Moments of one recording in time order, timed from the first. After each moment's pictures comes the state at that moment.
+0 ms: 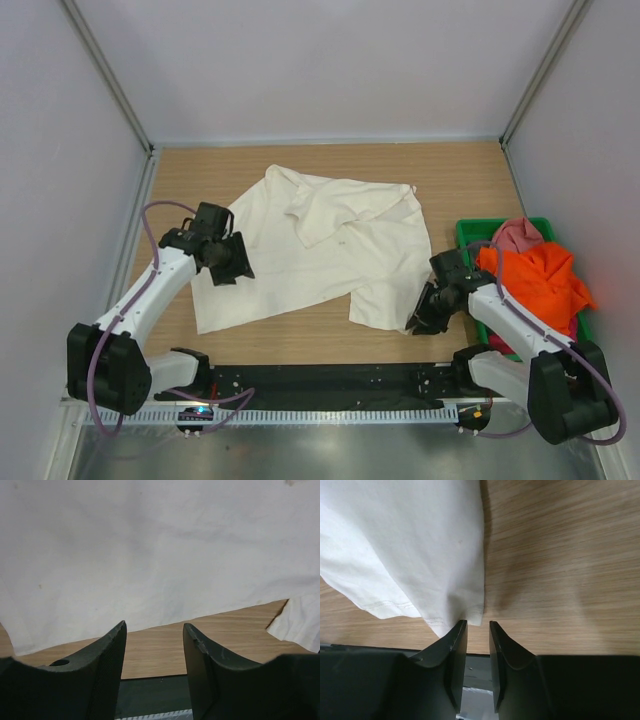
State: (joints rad) left arm -0.27 1.23 0.92 -0.83 0.08 -0.58; right arm 0.27 1.05 0.49 -0.79 -0.23 0.79
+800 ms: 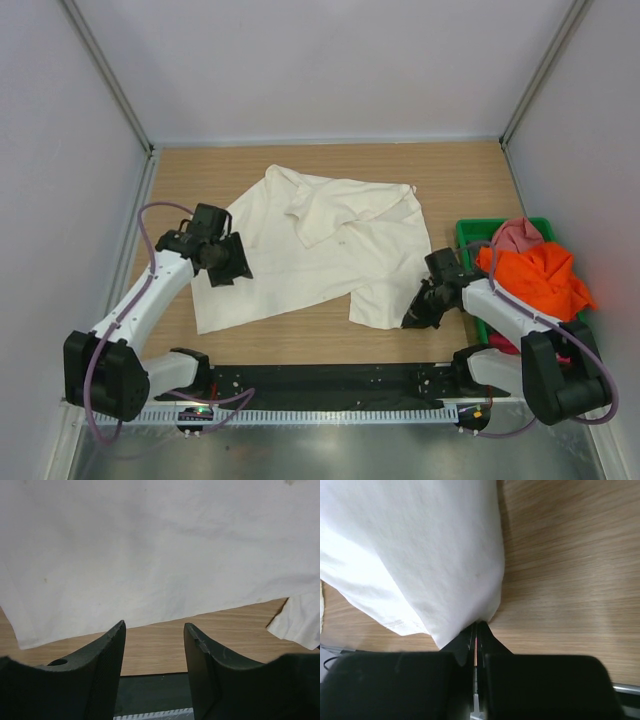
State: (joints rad) left arm -0.27 1.19 0.92 -0.86 0.07 -0.58; right arm 0.27 1.16 0.46 -0.63 -0.28 0.88
